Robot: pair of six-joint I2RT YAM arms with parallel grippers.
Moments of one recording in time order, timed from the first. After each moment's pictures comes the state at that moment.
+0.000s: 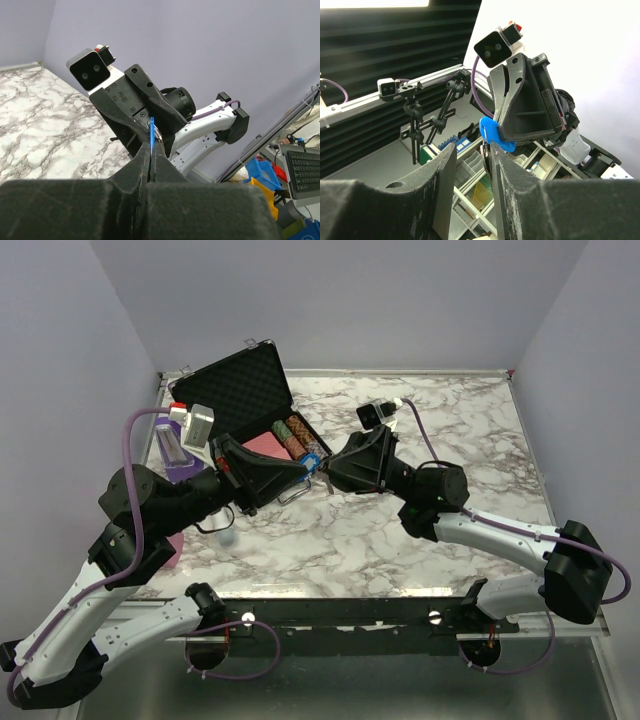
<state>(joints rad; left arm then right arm) -0.83 0.73 1.20 -0.23 0.27 -0.61 0.92 1.34 0.87 1.32 -0.44 1.72</state>
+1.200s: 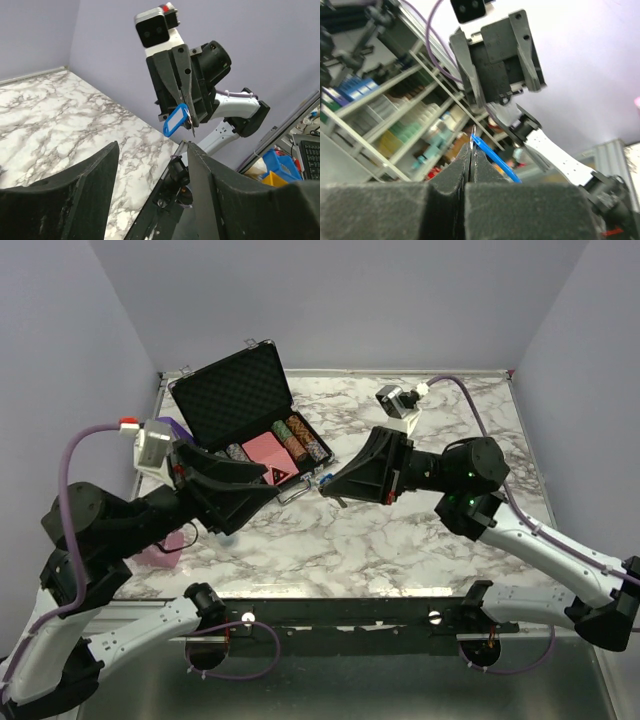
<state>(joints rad) -0.84 0.66 1.32 -0.45 0.23 -0.51 0.92 1.13 1.05 0.67 -0.65 1.21</state>
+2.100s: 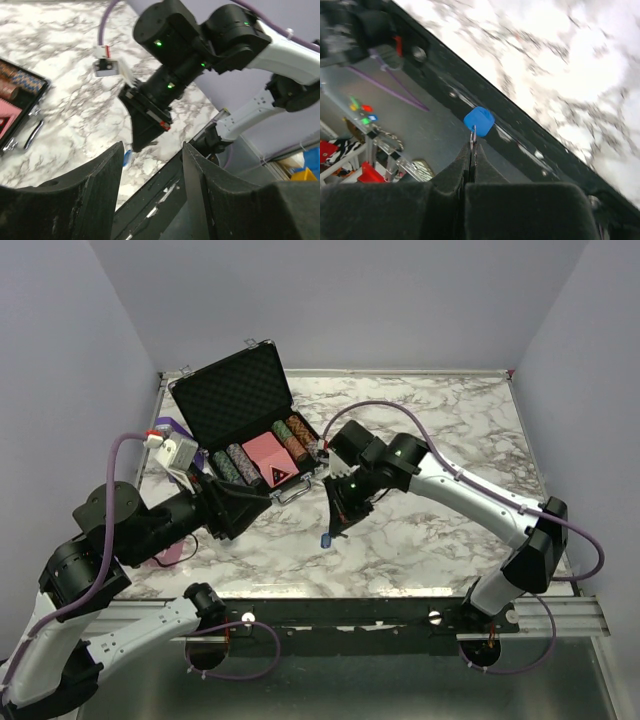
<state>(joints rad) -0.84 0.63 1.33 -0.79 0.08 -0.52 0.94 1.60 1.56 -1.03 -0.40 0.52</state>
